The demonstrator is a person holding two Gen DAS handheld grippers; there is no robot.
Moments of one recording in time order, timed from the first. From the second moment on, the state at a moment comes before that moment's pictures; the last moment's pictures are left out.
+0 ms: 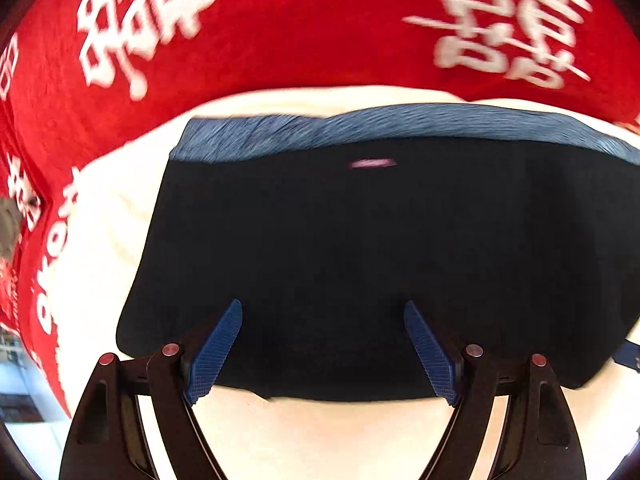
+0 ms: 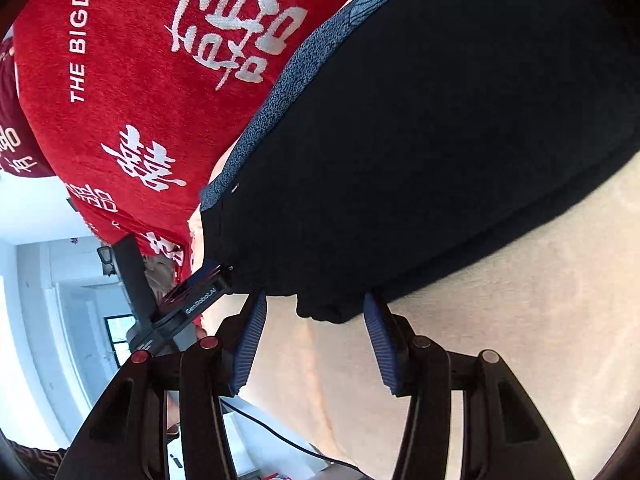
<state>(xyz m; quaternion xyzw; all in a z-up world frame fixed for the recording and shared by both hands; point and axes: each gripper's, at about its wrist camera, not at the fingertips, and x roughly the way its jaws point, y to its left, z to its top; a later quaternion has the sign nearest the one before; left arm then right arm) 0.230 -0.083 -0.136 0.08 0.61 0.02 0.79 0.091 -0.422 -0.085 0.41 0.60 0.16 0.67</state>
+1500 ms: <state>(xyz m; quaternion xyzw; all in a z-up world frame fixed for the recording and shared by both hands) 0.205 -0.174 -0.116 0.05 0.63 -0.14 0.76 0.110 -0.557 -0.052 0.26 0.59 -0.01 0.76</state>
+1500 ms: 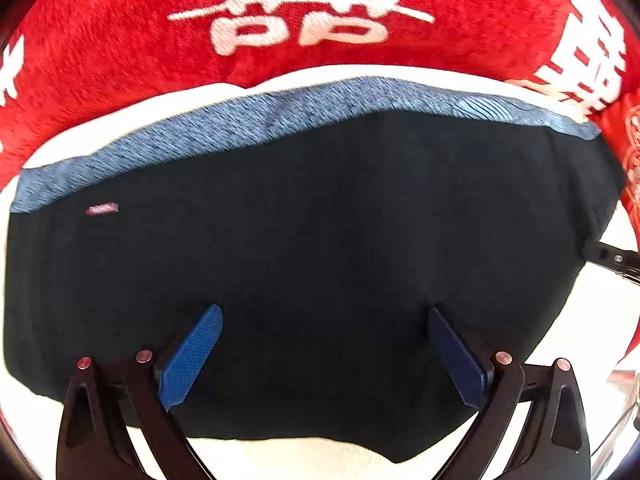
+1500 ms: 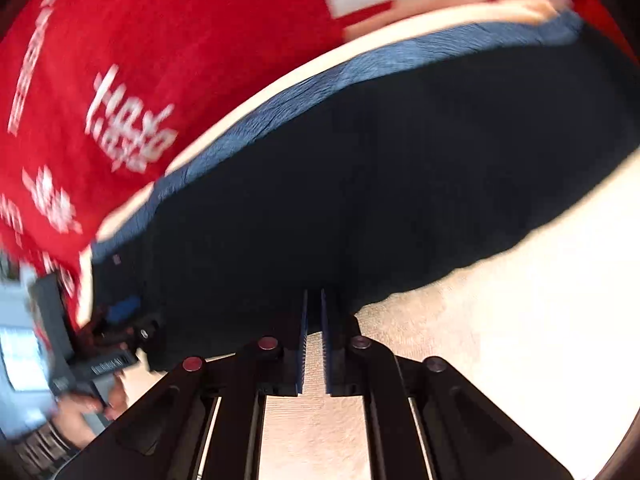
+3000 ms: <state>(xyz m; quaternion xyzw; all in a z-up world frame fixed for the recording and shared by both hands) 0.192 -0.260 -0.111 0.06 0.65 -0.09 0.76 0.095 -0.631 -0.024 0.23 0.58 -0.07 0.78</state>
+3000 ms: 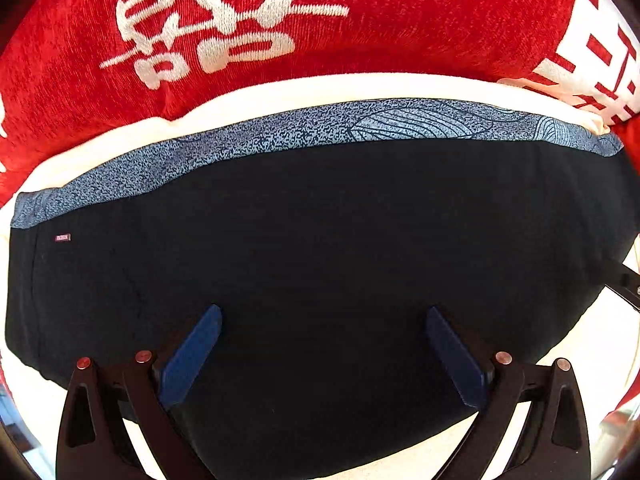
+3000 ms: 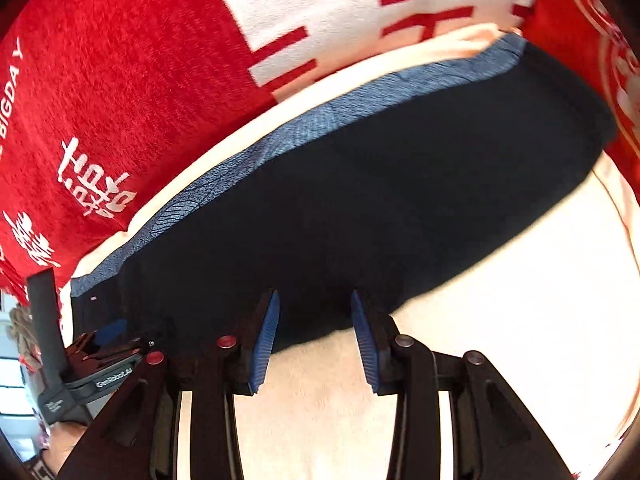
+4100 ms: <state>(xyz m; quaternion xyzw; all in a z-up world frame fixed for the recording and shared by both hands) 0.179 -0.322 -0.102 0.09 0.64 -0.04 0.76 0.055 -0.767 -0.027 0.34 0.52 -0.19 0.76</state>
